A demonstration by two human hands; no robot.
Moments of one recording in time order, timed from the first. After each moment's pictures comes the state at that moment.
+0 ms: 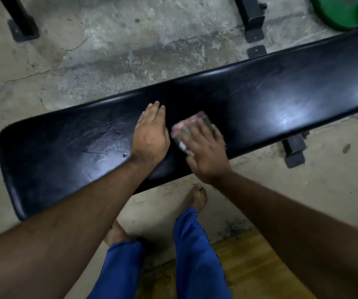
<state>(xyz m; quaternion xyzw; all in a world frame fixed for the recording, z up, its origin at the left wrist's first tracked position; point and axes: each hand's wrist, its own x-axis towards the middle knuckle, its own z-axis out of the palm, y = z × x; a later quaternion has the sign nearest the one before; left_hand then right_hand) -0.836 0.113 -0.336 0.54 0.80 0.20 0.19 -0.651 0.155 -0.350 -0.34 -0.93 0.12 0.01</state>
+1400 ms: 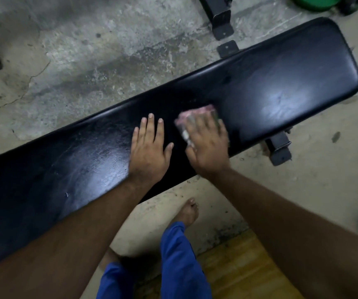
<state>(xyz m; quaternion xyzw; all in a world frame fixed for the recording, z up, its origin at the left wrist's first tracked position) -0.724 0.196 -0.350 0.61 0.77 0.07 0.16 -0.559 0.267 -0.351 -0.47 -0.88 0.11 0.03</state>
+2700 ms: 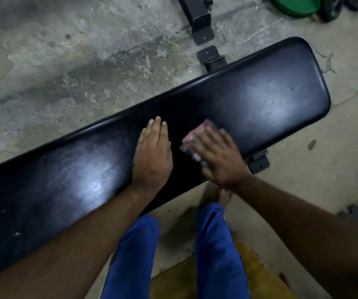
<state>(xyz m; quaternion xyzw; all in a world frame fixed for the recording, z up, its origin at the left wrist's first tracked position) -0.656 0.297 -0.344 0.61 0.76 0.16 0.17 -0.439 0.371 -0.354 -0.32 -0.94 0.10 -0.01</state>
